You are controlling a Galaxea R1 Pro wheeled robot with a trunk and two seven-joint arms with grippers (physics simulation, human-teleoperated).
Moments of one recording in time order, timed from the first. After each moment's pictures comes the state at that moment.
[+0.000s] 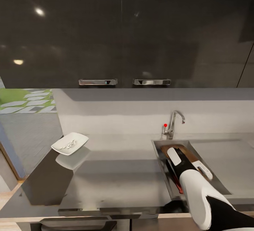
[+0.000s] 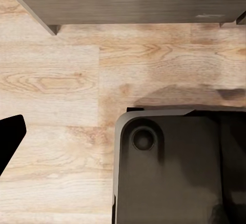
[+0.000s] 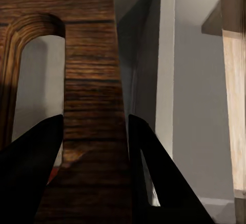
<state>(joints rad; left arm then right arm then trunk) 0.17 0.05 -0.12 -0.31 0.14 -0.41 0.05 -0.89 0.09 -0.34 -0.46 -0.47 0.03 -1.33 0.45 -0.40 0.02</state>
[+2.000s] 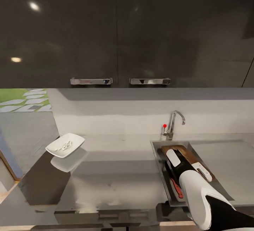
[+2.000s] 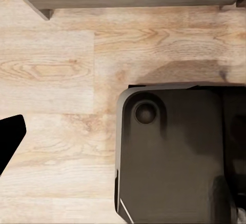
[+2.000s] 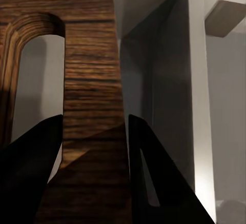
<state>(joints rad) 0.17 0.05 -0.12 -0.26 0.14 -0.41 0.04 -0.89 0.09 -0.34 -0.43 -0.47 -0.02 -1.33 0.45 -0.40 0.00</state>
